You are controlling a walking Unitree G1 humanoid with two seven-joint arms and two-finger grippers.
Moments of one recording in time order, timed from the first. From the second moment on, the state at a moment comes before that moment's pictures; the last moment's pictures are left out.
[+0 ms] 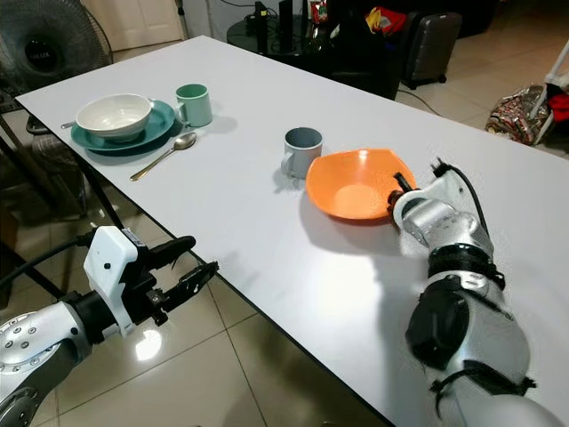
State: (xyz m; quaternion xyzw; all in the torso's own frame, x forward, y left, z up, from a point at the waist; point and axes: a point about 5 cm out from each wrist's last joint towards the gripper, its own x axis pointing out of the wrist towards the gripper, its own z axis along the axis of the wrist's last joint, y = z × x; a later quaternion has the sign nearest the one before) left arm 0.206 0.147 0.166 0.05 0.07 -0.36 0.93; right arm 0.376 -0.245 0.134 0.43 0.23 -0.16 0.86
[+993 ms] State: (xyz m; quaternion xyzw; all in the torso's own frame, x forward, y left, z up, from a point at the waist) left arm 0.204 0.146 0.168 0.04 0.07 -0.37 0.93; right arm 0.375 -0.258 0.135 0.47 0.18 -0.17 0.85
